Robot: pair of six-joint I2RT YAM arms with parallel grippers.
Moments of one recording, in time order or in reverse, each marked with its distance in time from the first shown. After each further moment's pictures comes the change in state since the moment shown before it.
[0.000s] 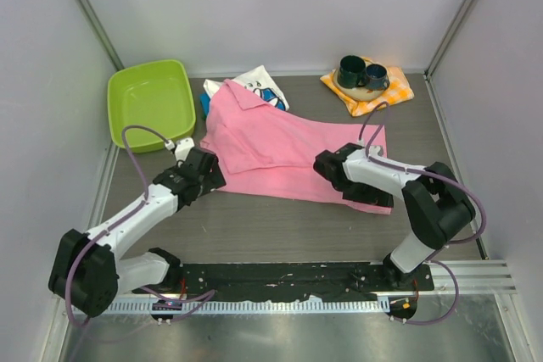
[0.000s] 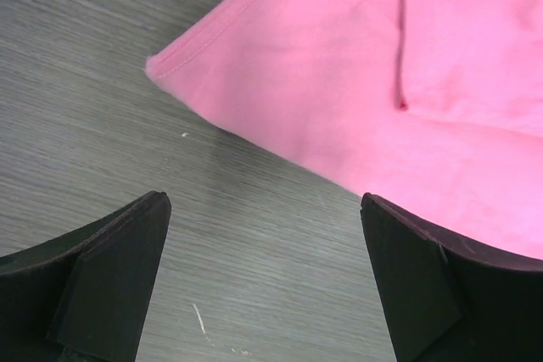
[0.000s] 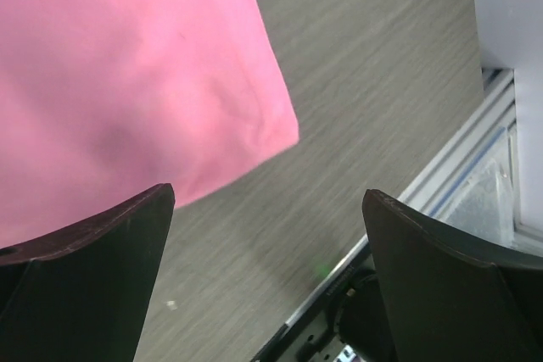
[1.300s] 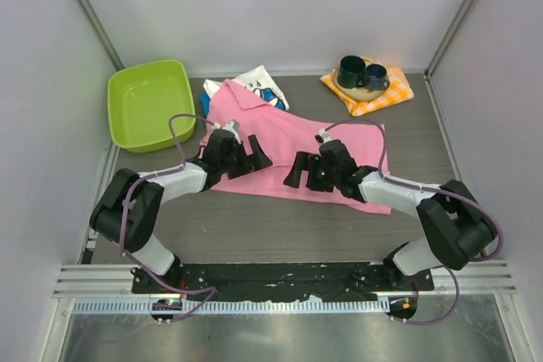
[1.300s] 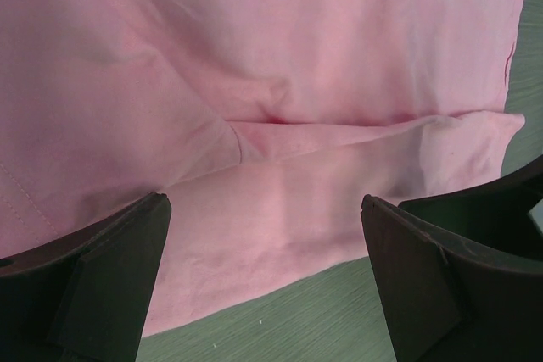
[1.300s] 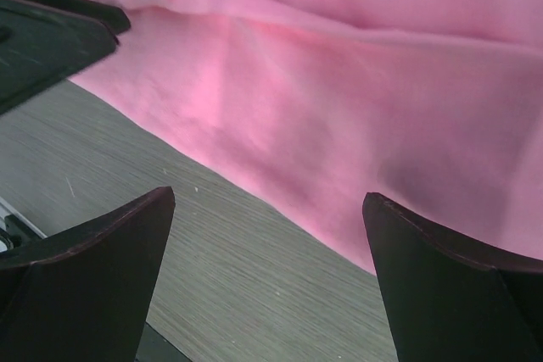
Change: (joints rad) left arm -0.008 0.426 0.100 0.656 0.631 0.019; right arm -0.014 -0.175 -0.227 1.221 -0.906 -0.439
